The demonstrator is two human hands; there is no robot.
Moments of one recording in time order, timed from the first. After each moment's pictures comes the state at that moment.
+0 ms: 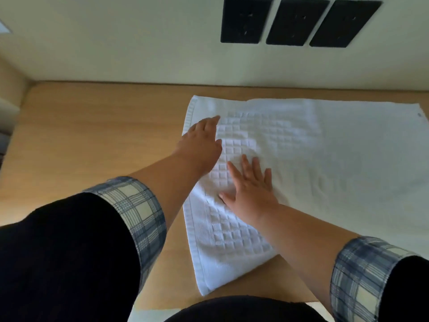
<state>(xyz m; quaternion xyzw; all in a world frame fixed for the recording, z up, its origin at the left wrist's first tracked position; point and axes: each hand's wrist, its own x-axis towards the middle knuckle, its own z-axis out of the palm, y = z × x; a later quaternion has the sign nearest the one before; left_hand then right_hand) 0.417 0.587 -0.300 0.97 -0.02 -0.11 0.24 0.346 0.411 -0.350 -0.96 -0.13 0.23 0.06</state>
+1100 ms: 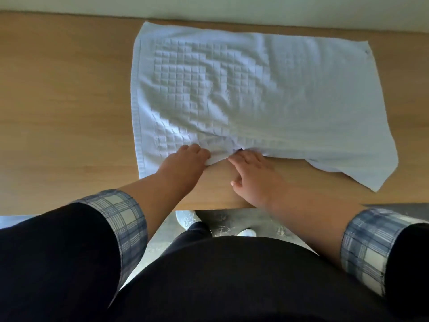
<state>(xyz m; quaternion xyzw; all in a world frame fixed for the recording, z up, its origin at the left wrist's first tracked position) 0.214 0.472 -0.322 0.97 -0.15 -0.17 0.10 0.210 0.252 -0.318 -0.96 -0.20 0.19 0.10</state>
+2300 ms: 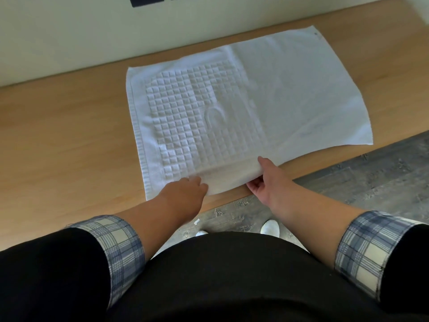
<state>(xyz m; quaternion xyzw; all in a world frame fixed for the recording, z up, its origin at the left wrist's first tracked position) 0.170 0.545 -0.305 0.91 -0.32 -0.25 -0.05 0.164 0.312 -0.308 -0.36 0.57 0.09 0.74</state>
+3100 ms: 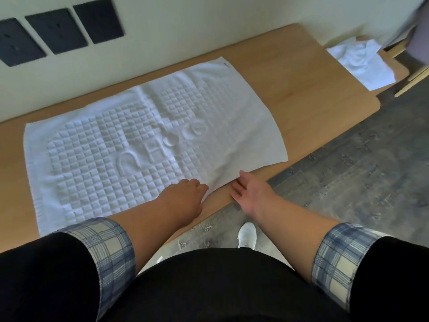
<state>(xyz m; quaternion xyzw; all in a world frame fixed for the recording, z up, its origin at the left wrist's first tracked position) 0.222 0.321 -0.279 0.88 -0.41 -0.25 0.00 0.162 0.133 -0.295 -0.32 0.53 0.03 0.79</state>
